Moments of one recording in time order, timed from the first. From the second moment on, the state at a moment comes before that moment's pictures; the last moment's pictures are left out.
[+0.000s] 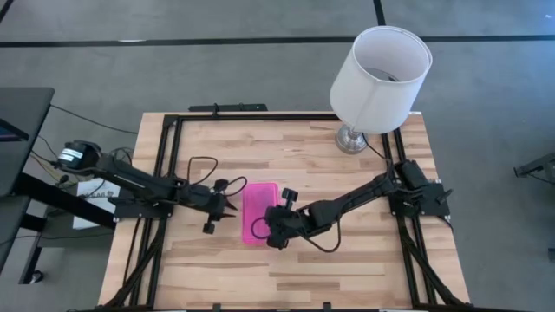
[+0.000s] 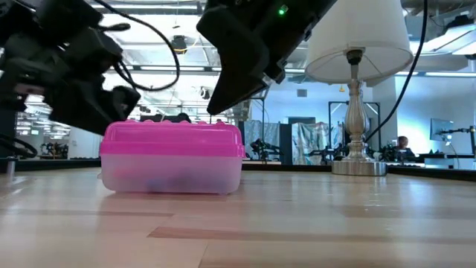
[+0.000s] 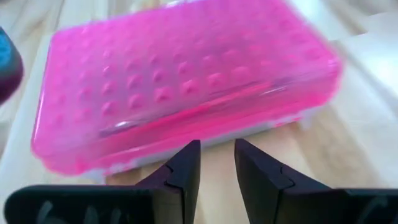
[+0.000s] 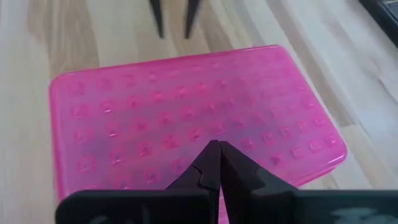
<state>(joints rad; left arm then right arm) -0.20 1.11 0.25 0.26 -0.04 0.08 0.34 2.02 1.43 -0.36 0.55 0.31</state>
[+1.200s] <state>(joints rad) -0.25 1.23 0.24 0.53 -0.03 0.16 0.27 2.11 1.44 -0.27 0.34 0.38</state>
